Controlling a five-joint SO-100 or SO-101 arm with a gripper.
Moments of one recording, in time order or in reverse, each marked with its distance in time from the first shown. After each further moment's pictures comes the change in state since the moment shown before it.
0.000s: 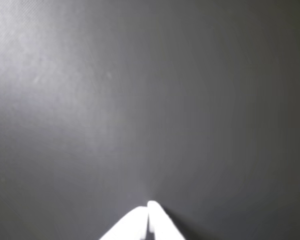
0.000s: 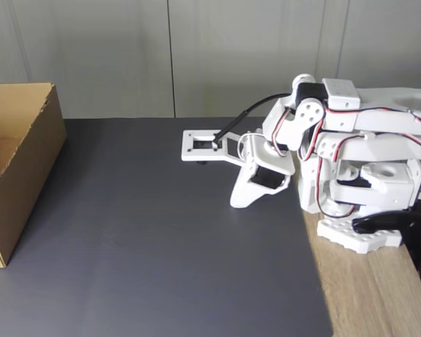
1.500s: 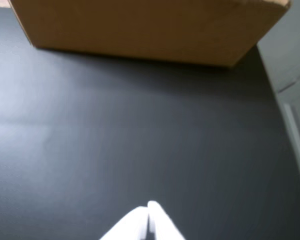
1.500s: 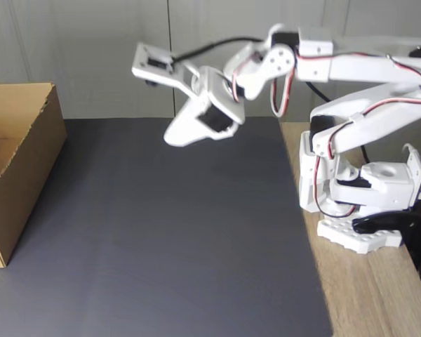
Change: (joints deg) arm 3.8 -30.1 -27.0 -26.7 5.9
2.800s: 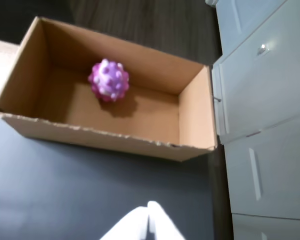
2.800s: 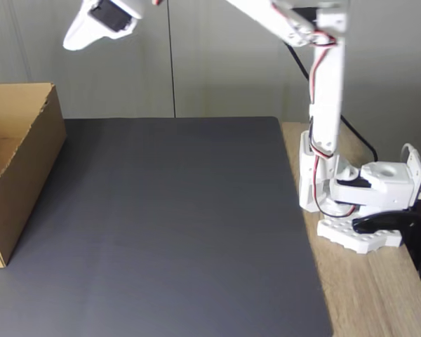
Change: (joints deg) arm 1.4 -60.6 -91.1 27.0 10.0
